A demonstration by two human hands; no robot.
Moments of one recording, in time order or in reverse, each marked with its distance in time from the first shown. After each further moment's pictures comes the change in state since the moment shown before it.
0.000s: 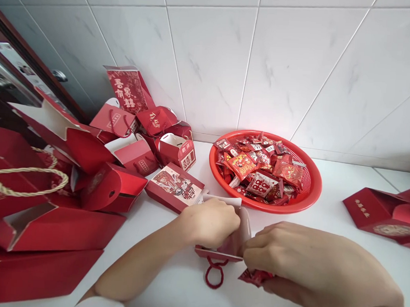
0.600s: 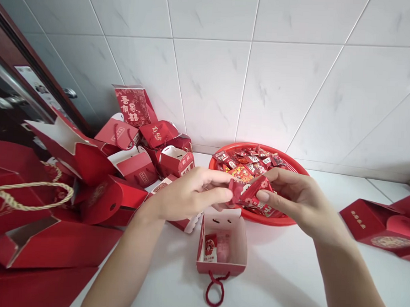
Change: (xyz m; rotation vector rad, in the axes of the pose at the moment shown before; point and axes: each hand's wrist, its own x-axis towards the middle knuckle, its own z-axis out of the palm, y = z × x) left_hand -0.046 -0.036 -0.023 -0.805 0.643 0.209; right_hand 0.014 0.030 -0.030 0.633 0.854 0.099
